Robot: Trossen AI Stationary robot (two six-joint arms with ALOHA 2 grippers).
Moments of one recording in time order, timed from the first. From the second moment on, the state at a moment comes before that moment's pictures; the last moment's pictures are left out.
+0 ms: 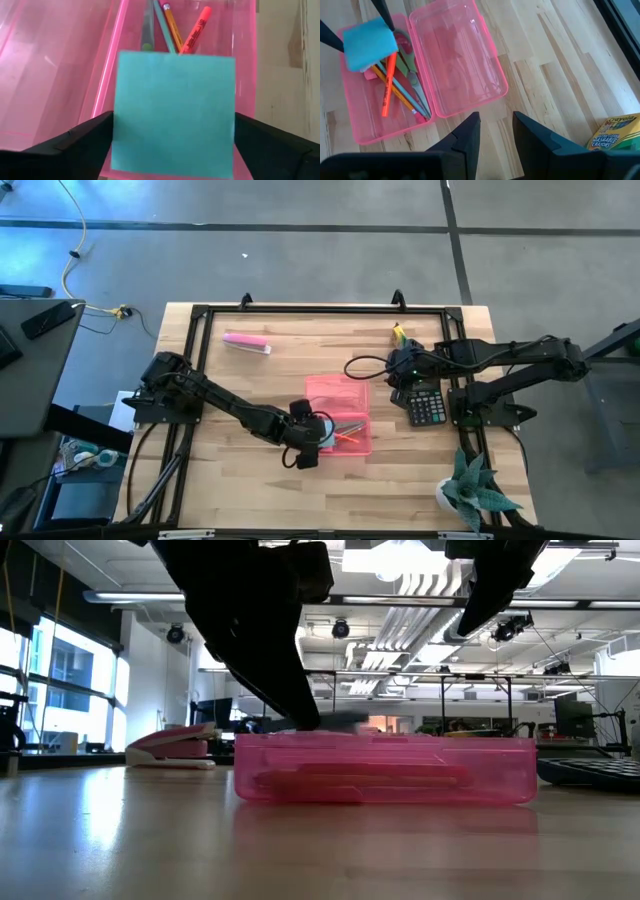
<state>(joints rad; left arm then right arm) -0.23 1.86 1.18 -0.35 -0.36 -0.39 0.02 1.14 1.05 -0.89 0.21 0.26</state>
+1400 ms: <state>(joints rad) -0.08 1.36 0.78 0.12 -0.35 -0.15 0.02 1.14 1.05 -0.89 0.21 0.26</state>
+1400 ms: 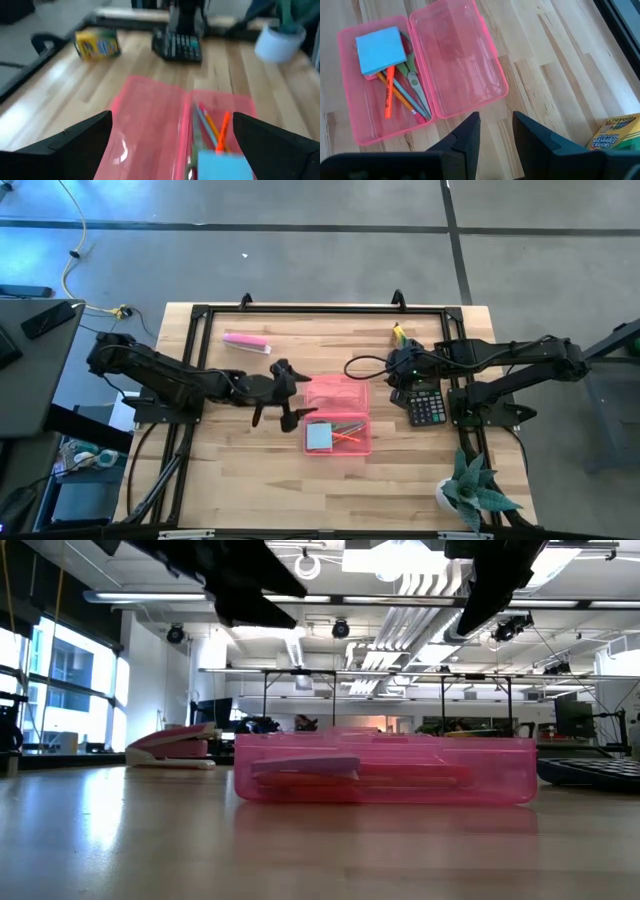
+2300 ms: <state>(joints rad) -0.03 1.34 0.77 0.20 -0.30 -0.02 0.01 1.14 1.05 -0.72 0.23 0.15</state>
